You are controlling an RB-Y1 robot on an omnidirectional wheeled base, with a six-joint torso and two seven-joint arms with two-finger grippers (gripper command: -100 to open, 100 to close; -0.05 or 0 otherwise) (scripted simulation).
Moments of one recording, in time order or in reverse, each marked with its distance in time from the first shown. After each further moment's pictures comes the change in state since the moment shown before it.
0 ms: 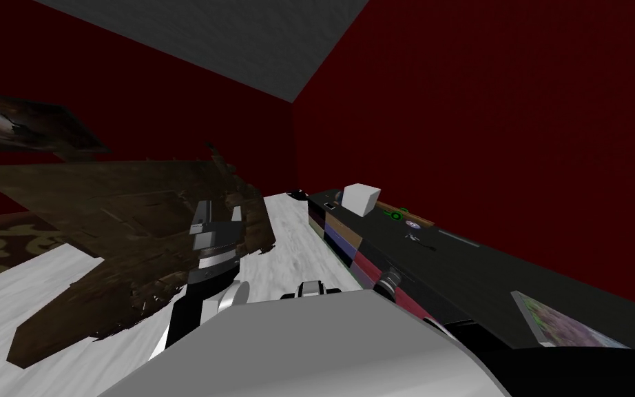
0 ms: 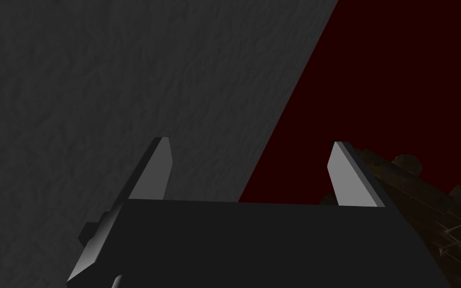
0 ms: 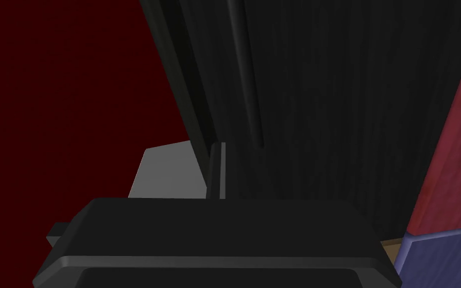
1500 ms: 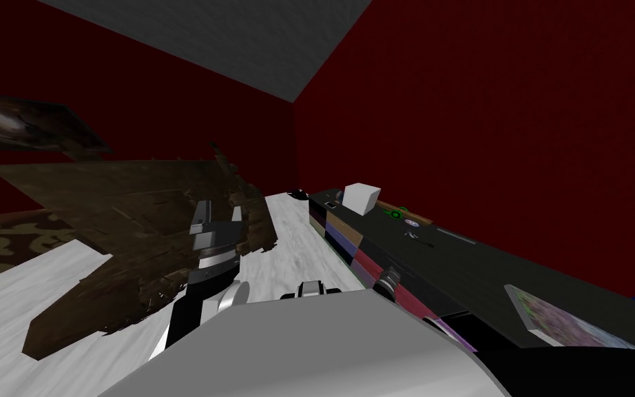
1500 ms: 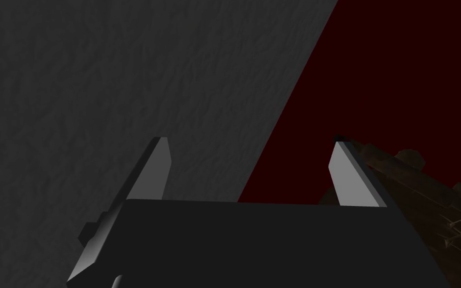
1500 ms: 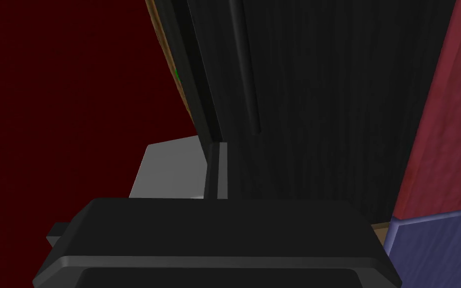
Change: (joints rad) left arm 0.000 0.000 0.000 0.000 0.000 0.000 0.000; right arm -0.002 -0.001 0.000 -0.005 -0.001 -0.004 0.008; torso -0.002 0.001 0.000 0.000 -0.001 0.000
